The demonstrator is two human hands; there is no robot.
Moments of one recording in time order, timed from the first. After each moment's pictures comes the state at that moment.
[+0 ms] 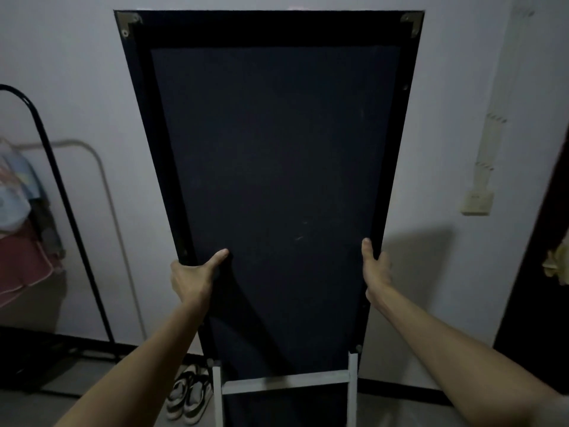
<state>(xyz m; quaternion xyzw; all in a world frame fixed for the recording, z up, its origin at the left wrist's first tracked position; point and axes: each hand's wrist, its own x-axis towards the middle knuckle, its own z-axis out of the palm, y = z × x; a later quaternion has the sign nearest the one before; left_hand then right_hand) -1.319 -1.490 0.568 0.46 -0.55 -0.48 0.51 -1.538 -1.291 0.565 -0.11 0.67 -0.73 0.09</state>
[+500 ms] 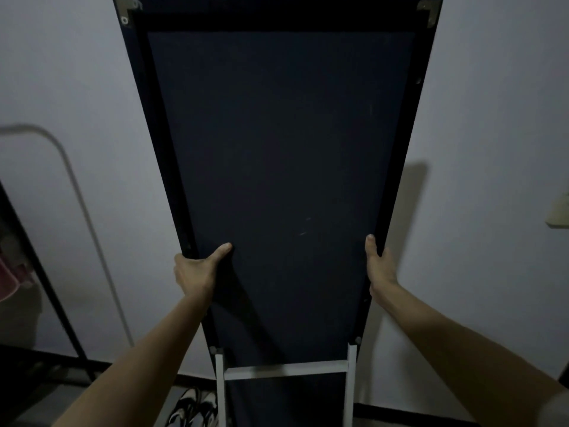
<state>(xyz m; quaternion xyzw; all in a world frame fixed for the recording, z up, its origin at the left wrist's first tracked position) -1.443 -1.719 0.550 0.46 -0.57 -0.47 0.50 -1.661 -1.515 0.540 -0.12 0.66 -0.73 0.12</state>
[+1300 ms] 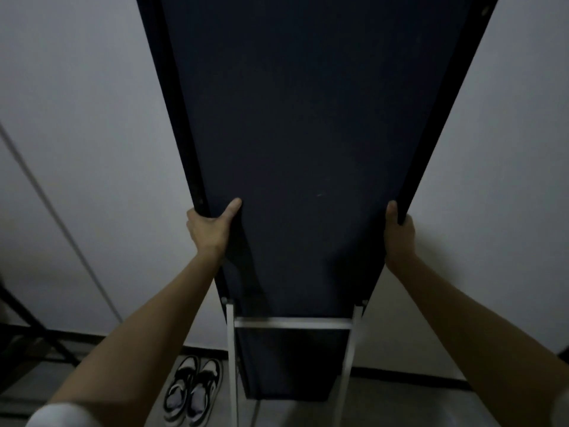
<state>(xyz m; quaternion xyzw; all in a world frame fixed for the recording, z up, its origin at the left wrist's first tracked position) -1.549 -1.875 0.520 0.41 -0.59 -0.51 0.47 -1.745 -1.646 0.516 -0.11 0.69 -0.71 0.01</state>
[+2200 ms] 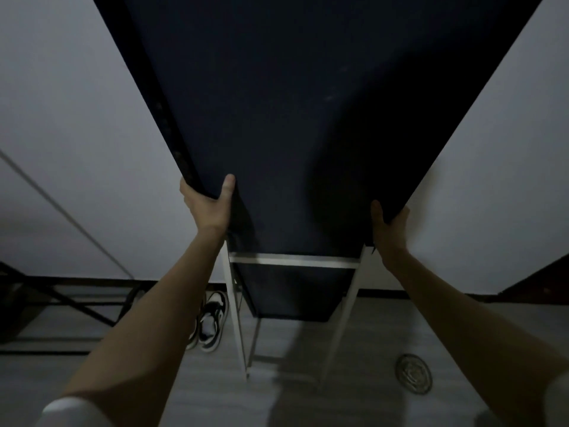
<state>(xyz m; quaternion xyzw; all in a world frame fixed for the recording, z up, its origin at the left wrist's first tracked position) -1.544 -1.890 0.397 0.39 -0.62 -0.53 0.43 -1.691 -1.640 0.379 -0.11 0.74 -0.65 0.07</state>
